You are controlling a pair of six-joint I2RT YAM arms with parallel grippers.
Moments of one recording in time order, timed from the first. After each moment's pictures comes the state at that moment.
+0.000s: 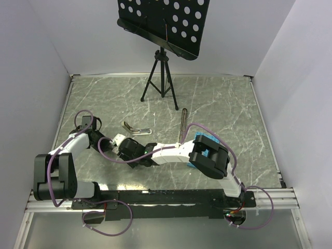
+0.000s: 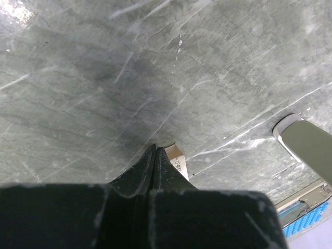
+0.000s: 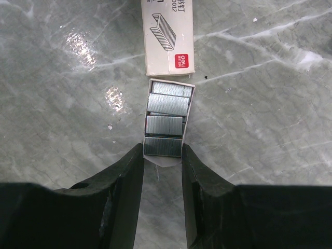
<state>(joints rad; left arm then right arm) 0.05 1.35 0.65 -0.48 0.11 -0.87 1.22 2.08 1.40 -0.17 0.16 0.18</state>
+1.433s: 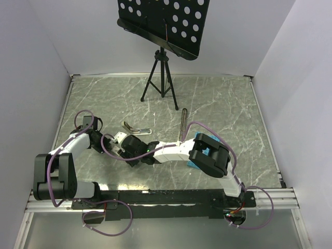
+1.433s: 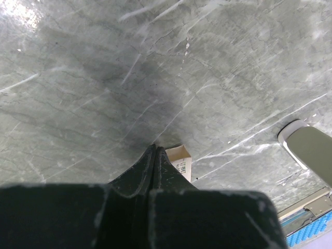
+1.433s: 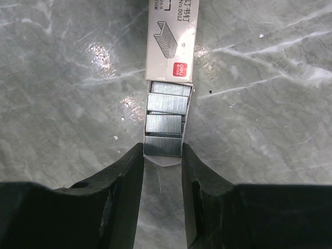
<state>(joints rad) 0.03 1.35 0.65 -0.49 0.07 -0.89 1.18 2.08 1.36 -0.06 0.06 0.19</state>
